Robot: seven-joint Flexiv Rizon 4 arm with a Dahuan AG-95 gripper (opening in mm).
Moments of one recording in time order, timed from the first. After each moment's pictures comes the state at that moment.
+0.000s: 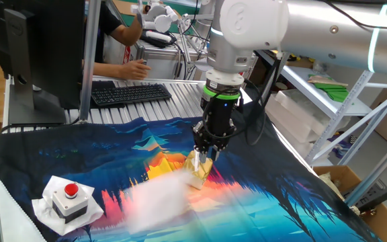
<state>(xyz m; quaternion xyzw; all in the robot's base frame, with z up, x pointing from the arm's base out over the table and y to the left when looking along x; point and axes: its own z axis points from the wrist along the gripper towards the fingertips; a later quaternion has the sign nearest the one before) 0.462 0.074 0.257 0.03 -1.00 0.03 0.09</state>
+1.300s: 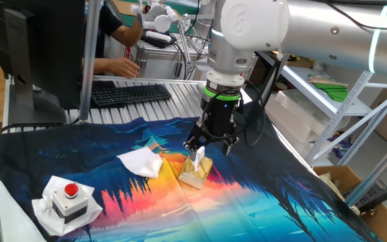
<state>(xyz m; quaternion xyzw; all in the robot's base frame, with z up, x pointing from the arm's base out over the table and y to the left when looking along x) 0.463 0.074 0.257 0.02 -1.00 0.03 0.09</state>
